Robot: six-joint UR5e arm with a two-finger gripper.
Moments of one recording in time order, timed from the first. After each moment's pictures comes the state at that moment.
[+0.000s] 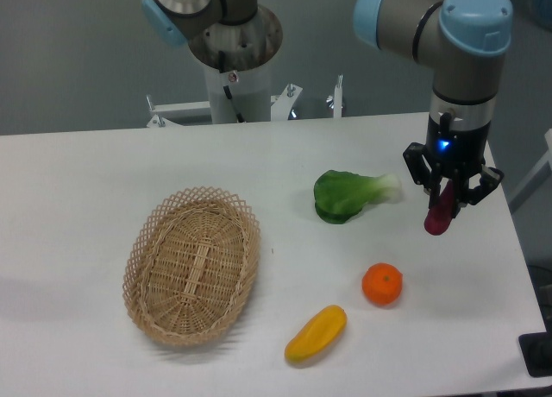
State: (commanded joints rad) arm 2.73 -1.87 -1.49 -1.05 1.46 1.37
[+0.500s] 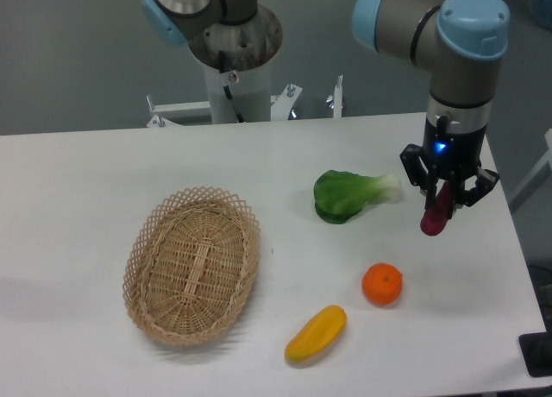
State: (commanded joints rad) arm 2.72 -1.87 -1.52 -1.04 1.45 1.37
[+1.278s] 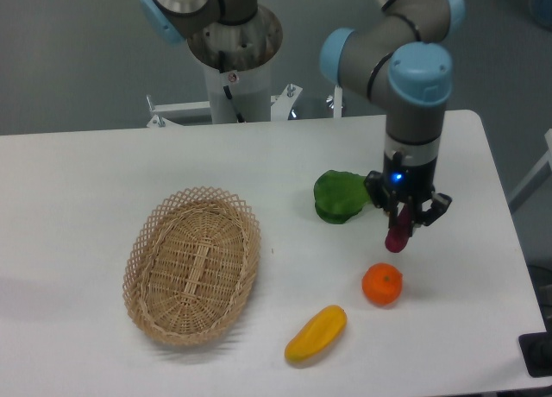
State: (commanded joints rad) arm 2.62 -1.93 -1.76 -0.76 1.49 1.07
